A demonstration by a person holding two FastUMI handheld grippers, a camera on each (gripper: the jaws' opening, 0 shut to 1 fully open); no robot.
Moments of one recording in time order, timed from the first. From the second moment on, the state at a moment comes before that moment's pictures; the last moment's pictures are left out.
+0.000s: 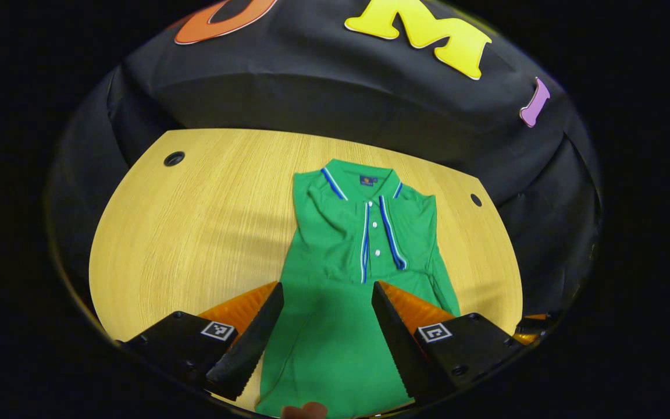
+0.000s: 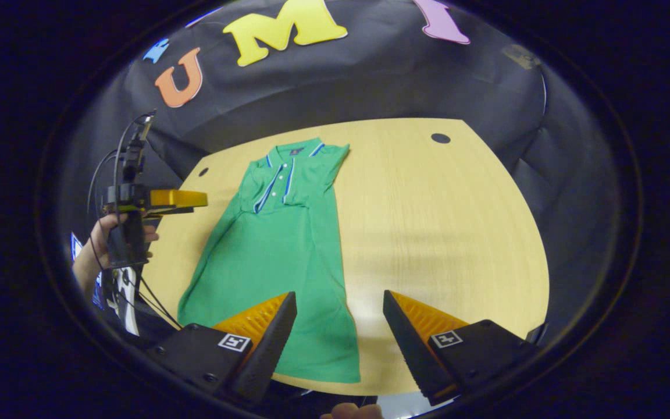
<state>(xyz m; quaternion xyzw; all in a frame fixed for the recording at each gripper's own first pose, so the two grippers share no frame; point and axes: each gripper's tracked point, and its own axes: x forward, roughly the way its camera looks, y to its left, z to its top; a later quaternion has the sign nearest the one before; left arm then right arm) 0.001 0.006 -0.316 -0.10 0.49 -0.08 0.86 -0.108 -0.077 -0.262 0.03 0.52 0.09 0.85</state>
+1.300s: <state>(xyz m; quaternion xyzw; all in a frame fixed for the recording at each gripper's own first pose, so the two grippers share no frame) -0.271 0.079 -0.381 0.00 0.59 -0.13 0.80 -0.248 -0.086 -0.349 -0.13 0.60 0.12 0.78</state>
